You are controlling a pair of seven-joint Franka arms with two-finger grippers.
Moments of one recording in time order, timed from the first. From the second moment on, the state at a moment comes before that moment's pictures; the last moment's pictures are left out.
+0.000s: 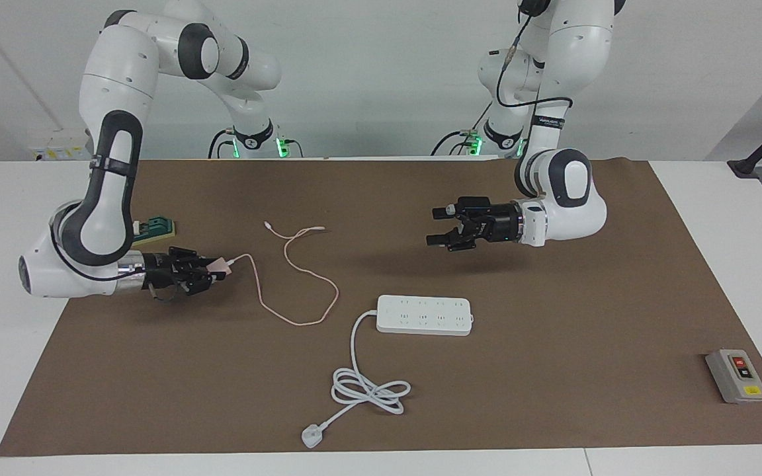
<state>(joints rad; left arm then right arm) -0.19 0.24 -0.03 -2.04 -1.73 1.73 0.70 -0.13 0.60 -0.15 -1.54 0.68 1.44 0.53</state>
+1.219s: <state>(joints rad) -0.19 0.24 -0.03 -2.03 -1.73 1.73 0.72 0.19 0.49 -0.15 -1.51 1.13 1.71 1.13</state>
